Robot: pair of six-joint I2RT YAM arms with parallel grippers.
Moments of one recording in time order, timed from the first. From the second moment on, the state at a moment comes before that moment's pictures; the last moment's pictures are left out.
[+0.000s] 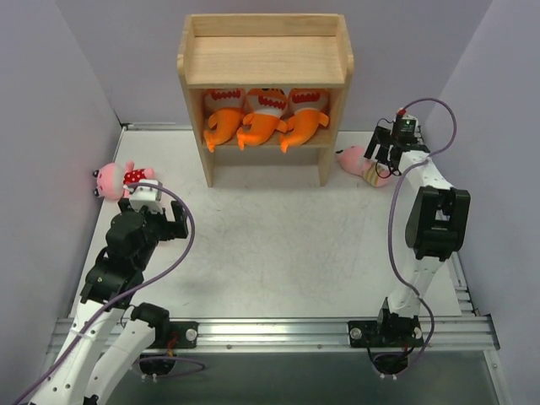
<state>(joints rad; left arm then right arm) -0.33 0.58 0.76 -0.49 -0.22 -0.13 -0.09 1.93 1.50 -0.29 0.06 0.26</state>
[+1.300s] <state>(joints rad) -0.35 0.55 0.75 -0.49 -0.21 -0.12 0.29 1.22 0.75 -0.44 0.34 0.78</state>
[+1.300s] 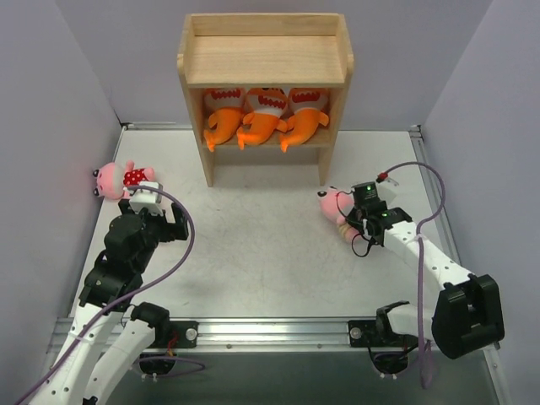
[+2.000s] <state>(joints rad) -0.35 0.55 0.75 -0.49 -0.21 -0.12 0.72 1.40 0.73 -0.26 0.51 1.18</state>
